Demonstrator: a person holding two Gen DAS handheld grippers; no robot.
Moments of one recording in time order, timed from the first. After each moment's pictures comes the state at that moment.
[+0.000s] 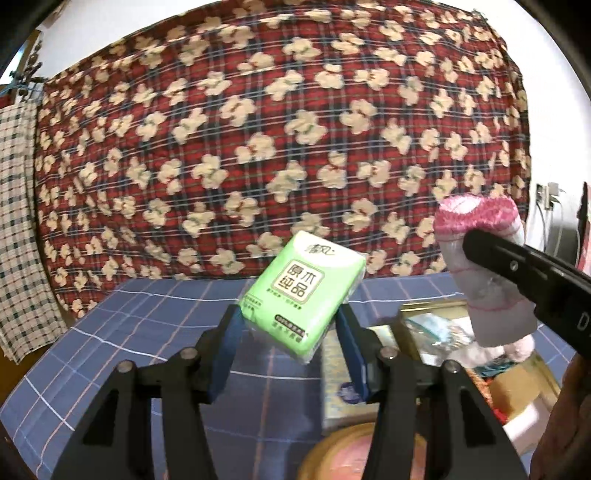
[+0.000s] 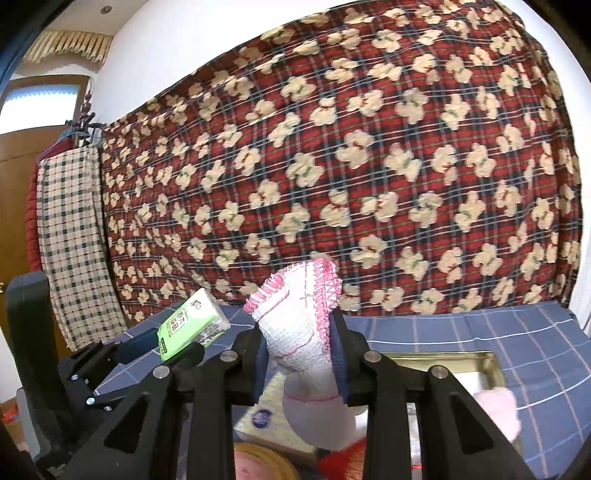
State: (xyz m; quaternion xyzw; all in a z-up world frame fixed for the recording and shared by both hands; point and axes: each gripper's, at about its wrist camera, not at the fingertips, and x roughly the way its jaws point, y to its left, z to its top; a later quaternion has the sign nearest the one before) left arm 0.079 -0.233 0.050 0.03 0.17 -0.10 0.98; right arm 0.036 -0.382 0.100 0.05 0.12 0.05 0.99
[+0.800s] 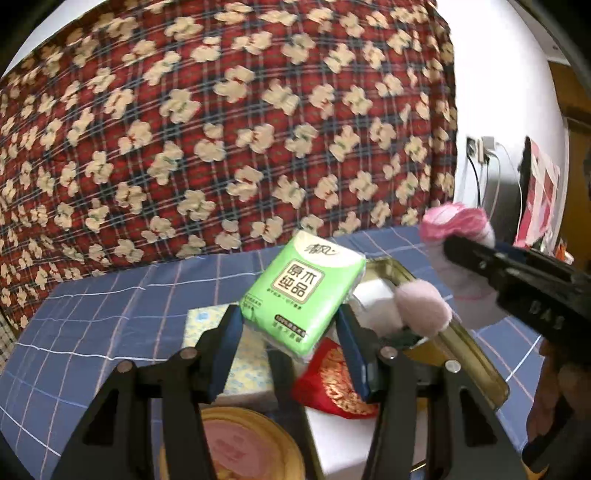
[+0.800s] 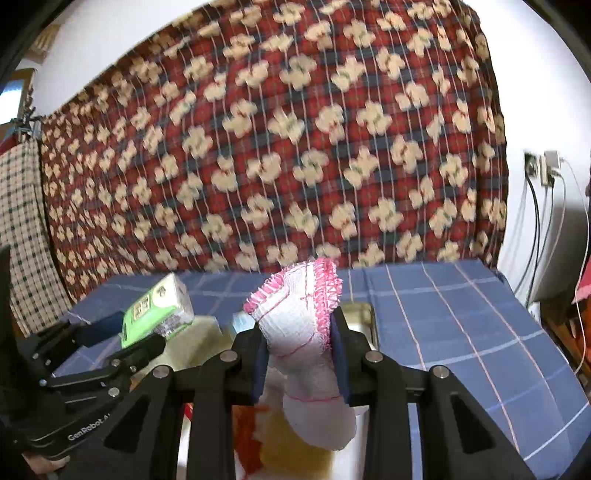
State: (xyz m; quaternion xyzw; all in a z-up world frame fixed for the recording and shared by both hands) left arm 0.056 -0.343 0.039 0.08 0.23 -0.22 0.95; right arm -0.001 -0.496 0.073 0.06 0.20 -0.06 0.98
